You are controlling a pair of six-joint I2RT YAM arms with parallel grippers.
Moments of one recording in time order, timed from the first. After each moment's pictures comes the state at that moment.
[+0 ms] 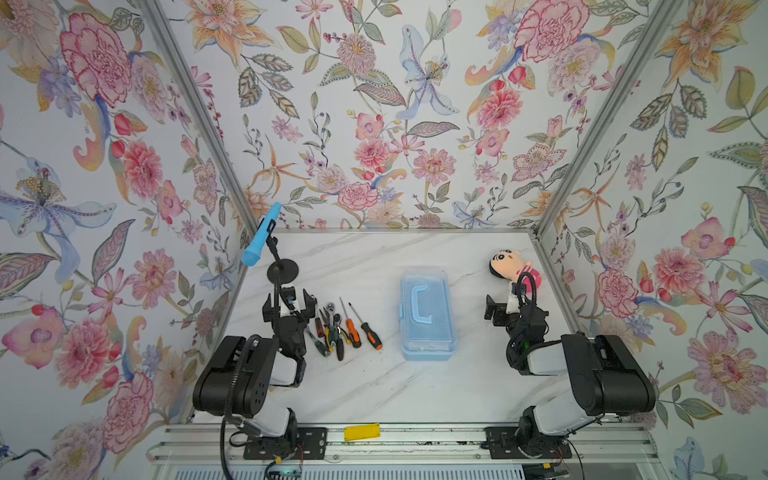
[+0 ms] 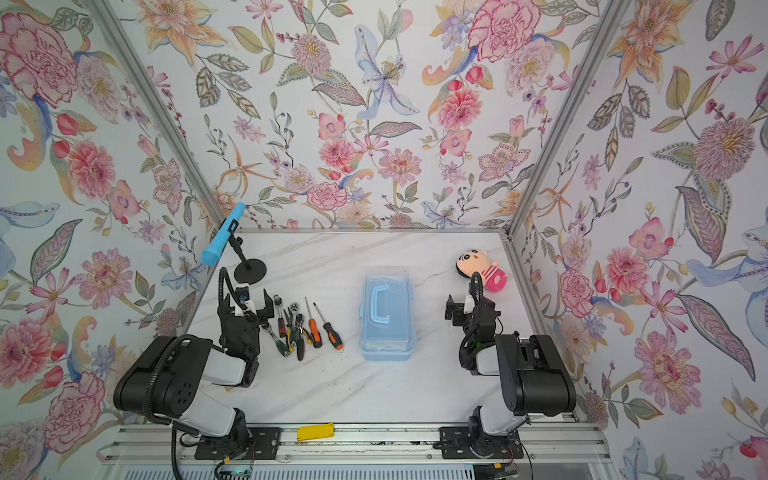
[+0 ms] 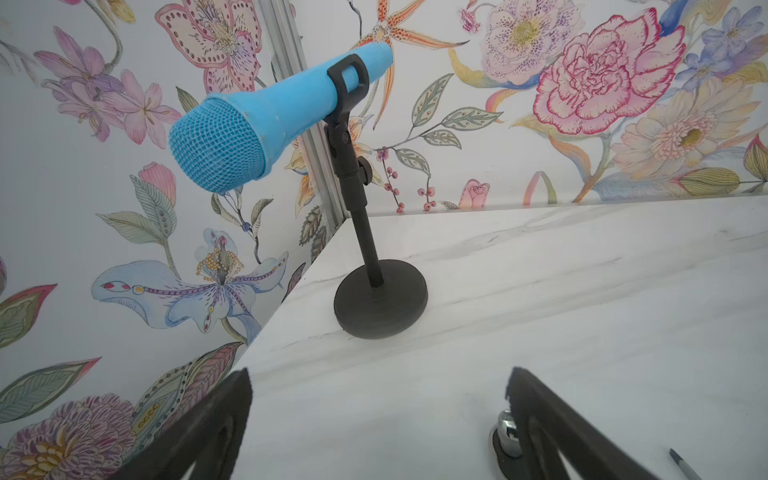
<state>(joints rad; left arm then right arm) -0.09 1.57 0.19 1.33 -0.39 0.17 0.02 1.56 0.29 0.99 0.03 -0.03</state>
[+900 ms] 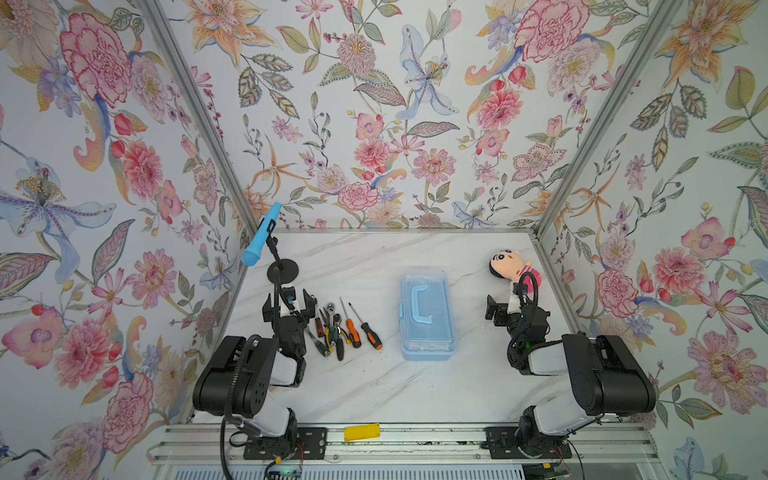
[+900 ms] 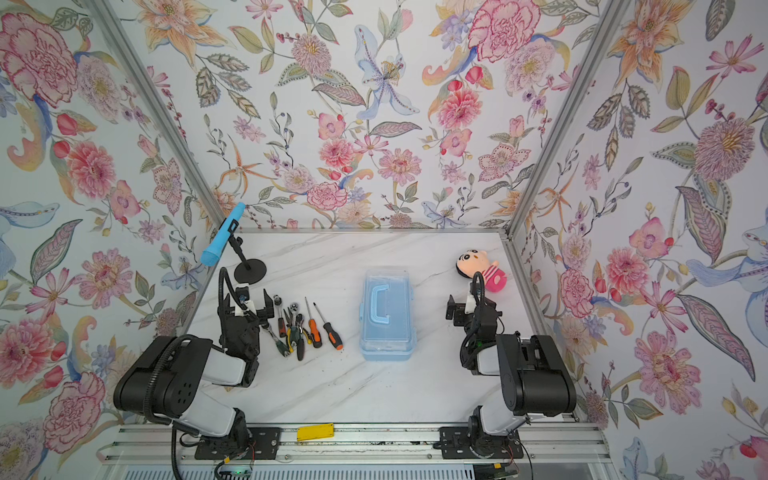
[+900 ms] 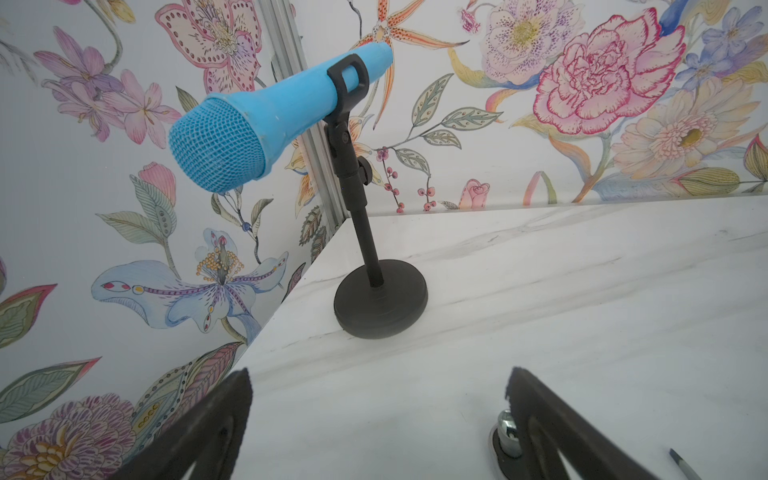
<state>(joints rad) -0.09 1.57 0.19 1.33 -0.39 0.17 0.01 1.56 0.29 0.99 0.01 -0.03</state>
